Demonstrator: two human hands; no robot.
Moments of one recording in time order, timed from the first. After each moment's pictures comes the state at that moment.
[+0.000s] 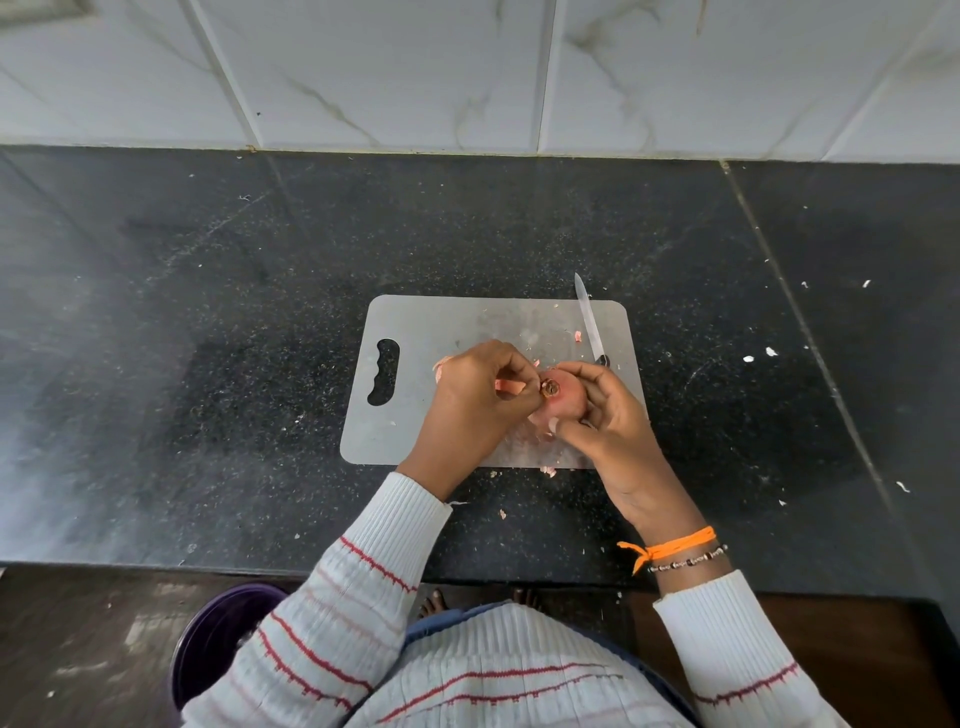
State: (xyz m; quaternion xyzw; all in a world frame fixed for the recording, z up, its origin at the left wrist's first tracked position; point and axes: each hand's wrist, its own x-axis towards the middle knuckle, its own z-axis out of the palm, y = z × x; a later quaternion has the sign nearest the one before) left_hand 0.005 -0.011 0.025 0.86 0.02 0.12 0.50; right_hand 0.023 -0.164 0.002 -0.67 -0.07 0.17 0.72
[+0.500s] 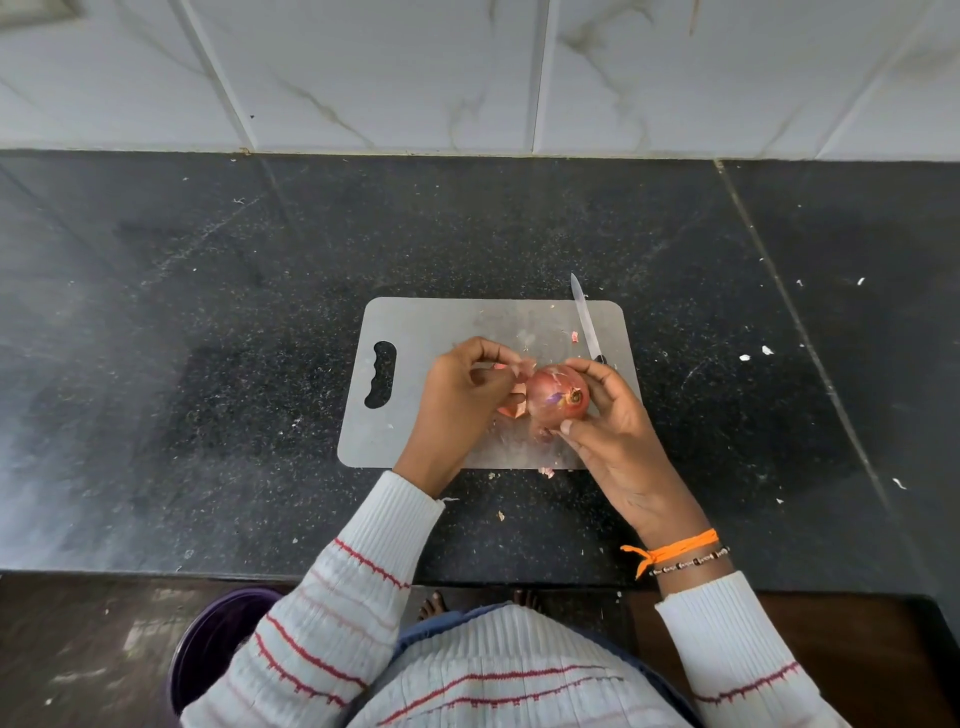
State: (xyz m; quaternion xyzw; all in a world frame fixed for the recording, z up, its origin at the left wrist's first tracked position) left_hand 0.005 -0.011 0.036 0.71 0.15 0.03 0.69; right_hand 0.023 -0.168 0.001 -0.55 -0.04 0.21 0.81
